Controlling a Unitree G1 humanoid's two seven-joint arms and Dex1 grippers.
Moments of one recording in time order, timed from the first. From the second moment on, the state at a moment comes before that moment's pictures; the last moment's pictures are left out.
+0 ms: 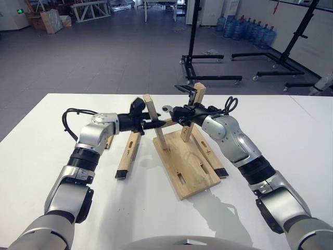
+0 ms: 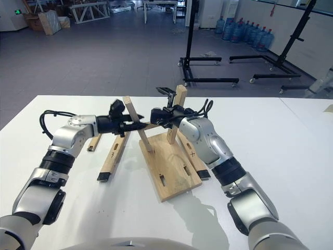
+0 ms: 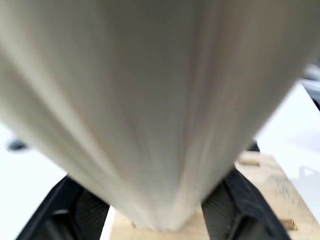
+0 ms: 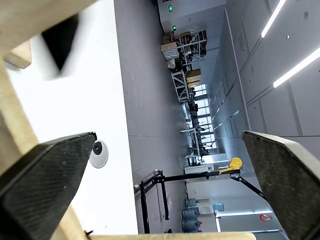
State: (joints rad) left arm -0.64 0.40 -0.19 0.39 -0.34 0.45 -1.03; right arm -0.61 -0.43 0.44 0.09 -0.61 -0.01 0.41
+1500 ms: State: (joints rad) left arm -0.32 0.32 0.18 0.38 -0.15 0.47 -0.22; right arm -0.83 -0.38 -0.15 -0.06 -0.18 0.52 0.28
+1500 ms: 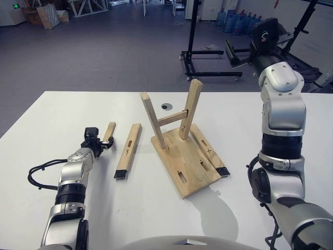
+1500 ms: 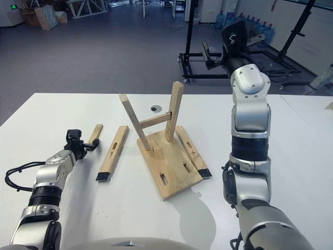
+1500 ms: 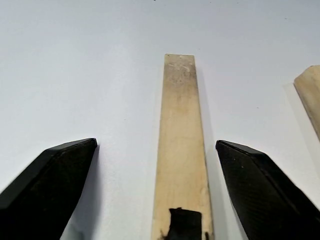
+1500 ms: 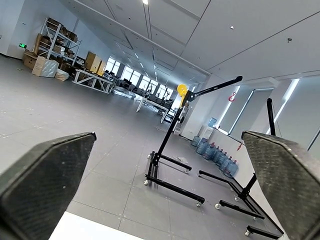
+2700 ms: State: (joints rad) left arm -0.88 0.56 0.24 0.17 -0.16 0.30 -0.28; right arm -0.87 -0.40 -0.30 0.06 0.04 0.59 0.23
